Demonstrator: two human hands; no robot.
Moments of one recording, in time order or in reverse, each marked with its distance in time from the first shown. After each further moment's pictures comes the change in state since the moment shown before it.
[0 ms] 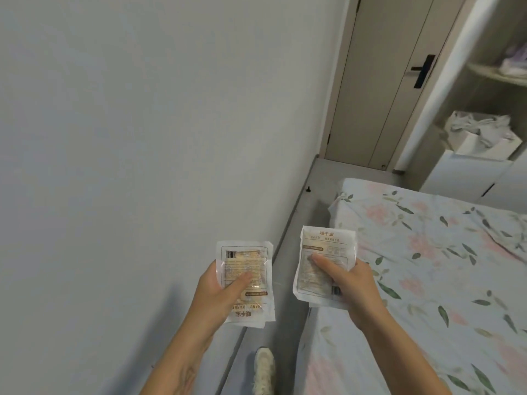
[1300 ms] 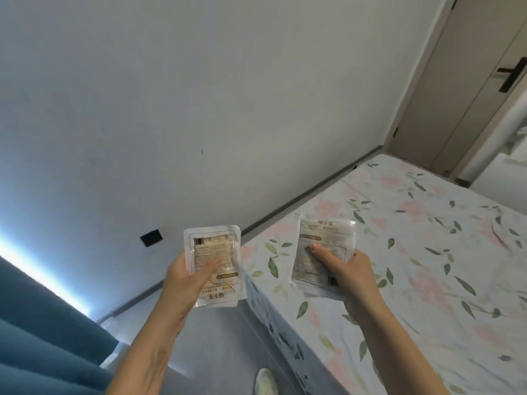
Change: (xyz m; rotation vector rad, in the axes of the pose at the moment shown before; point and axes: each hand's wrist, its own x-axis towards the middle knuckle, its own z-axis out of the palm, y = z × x) left_hand -0.639 -0.180 0.316 -0.173 0.585 0.037; right_hand -0.435 0.079 -0.463 -0.134 -0.450 -0.001
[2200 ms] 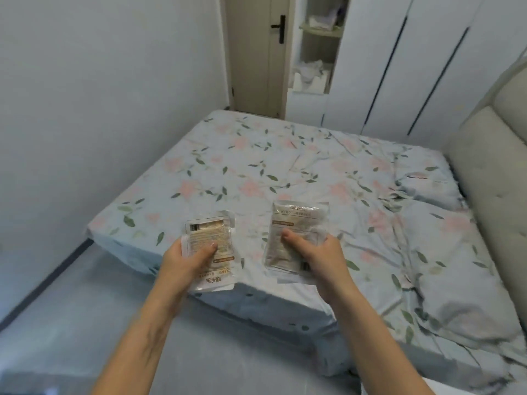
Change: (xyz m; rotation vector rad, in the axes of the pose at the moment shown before) left_hand -0.437 -0.072 0.254 0.082 -0.549 -0.031; right_hand -0.433 0.048 -0.385 0.190 0.394 -0.048
